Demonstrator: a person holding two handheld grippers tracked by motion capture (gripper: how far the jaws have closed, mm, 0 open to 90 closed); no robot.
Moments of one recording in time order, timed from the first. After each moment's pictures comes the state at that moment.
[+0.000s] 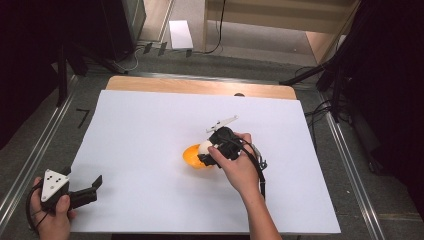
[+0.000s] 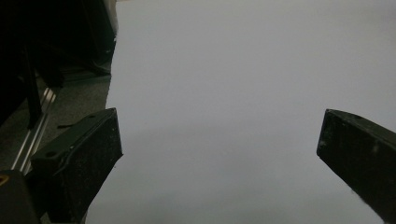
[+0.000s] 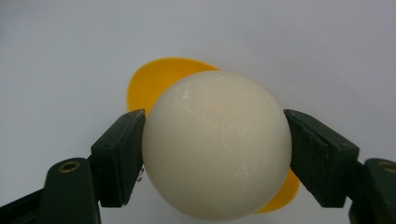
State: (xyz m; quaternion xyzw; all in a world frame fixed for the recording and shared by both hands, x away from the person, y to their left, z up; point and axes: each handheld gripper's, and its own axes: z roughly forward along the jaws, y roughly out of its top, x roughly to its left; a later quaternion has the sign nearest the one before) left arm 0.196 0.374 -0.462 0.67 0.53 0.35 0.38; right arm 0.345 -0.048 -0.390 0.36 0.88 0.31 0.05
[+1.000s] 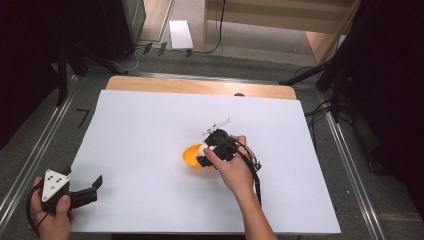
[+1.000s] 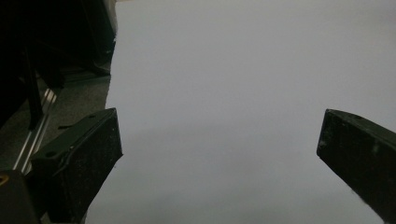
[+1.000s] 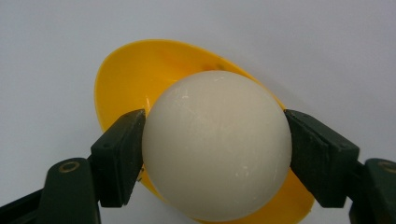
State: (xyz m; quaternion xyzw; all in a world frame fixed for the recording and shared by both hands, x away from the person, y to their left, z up) left arm 0.196 0.373 -0.462 0.67 0.53 0.35 0.38; right arm 0.351 -0.038 -0.412 0.38 0.88 0.28 0.05
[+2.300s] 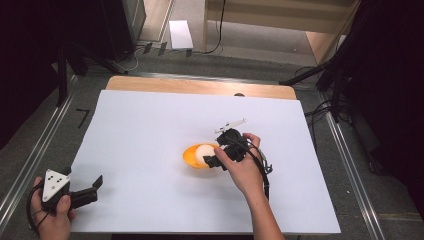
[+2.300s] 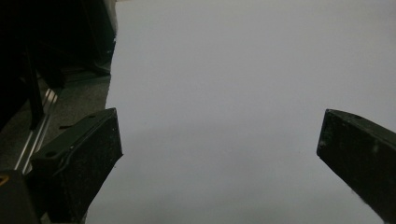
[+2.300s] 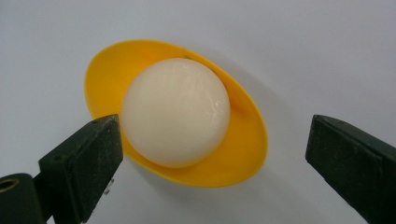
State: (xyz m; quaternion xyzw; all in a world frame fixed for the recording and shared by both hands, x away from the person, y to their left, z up) left arm 0.197 0.372 -0.462 0.67 0.53 0.35 0.38; right arm 0.345 -0.068 -0.402 0.41 0.86 0.31 0.06
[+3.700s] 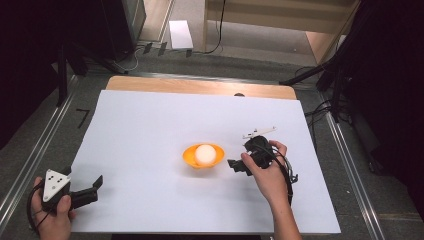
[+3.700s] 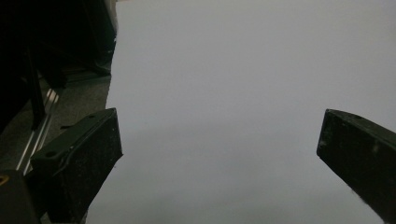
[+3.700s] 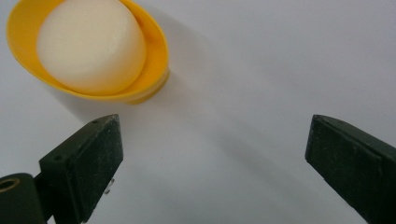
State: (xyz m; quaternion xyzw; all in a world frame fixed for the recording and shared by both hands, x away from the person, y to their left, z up) left arm 0.197 0.372 -0.462 0.67 0.53 0.35 0.38; right arm 0.334 -0.137 -0.414 0.45 0.84 0.30 0.08
